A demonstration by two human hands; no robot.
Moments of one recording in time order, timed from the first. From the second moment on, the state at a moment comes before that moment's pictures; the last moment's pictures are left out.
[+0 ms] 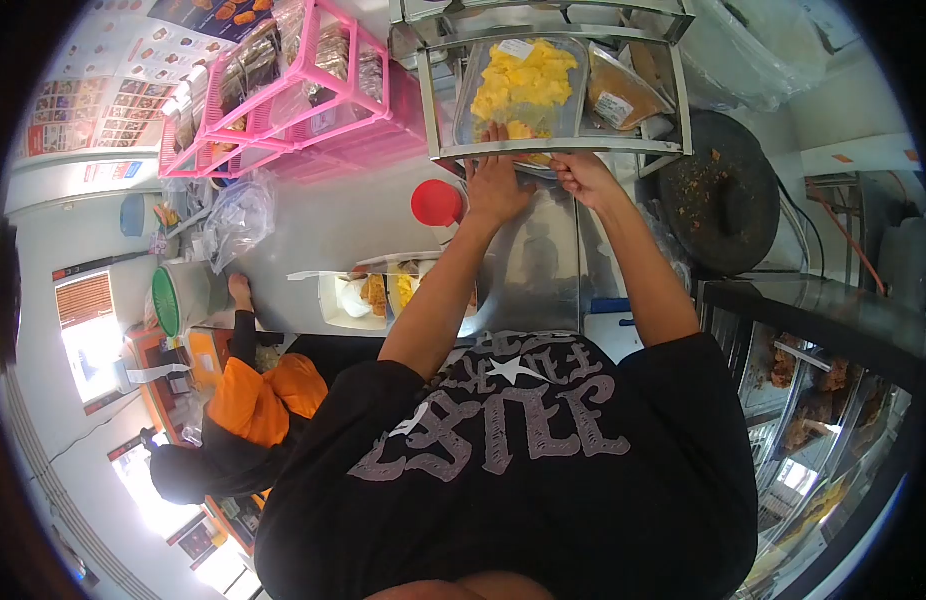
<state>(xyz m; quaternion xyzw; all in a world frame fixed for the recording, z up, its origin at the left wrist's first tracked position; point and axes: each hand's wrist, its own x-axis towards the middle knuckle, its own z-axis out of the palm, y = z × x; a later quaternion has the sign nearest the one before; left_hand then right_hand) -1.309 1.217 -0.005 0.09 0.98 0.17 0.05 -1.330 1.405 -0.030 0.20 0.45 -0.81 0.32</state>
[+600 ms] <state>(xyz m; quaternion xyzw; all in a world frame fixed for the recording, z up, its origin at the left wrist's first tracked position) -1.220 1.189 0.045 0.17 0.92 0.35 -0.03 -1.233 1.415 0.002 0.24 0.46 -0.84 0.16</state>
